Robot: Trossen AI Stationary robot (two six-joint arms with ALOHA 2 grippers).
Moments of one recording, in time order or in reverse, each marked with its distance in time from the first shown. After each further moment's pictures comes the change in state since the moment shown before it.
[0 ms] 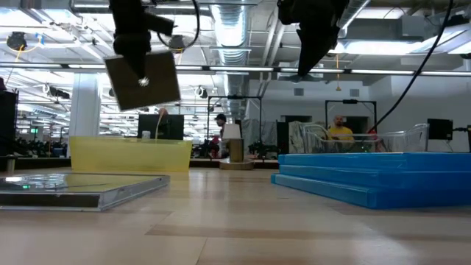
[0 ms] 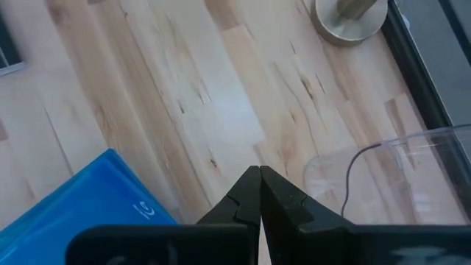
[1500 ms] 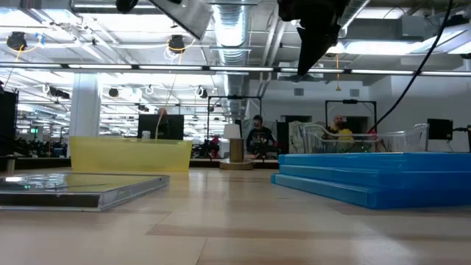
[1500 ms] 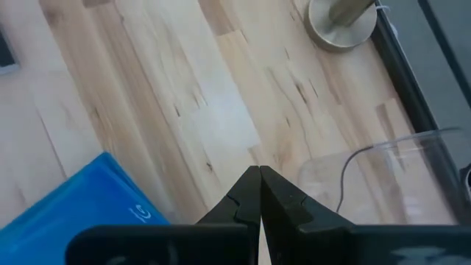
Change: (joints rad) left arm -0.077 -0.325 0.000 0.611 0.255 -0.573; right arm 0.026 0.000 0.000 0.000 0.048 0.017
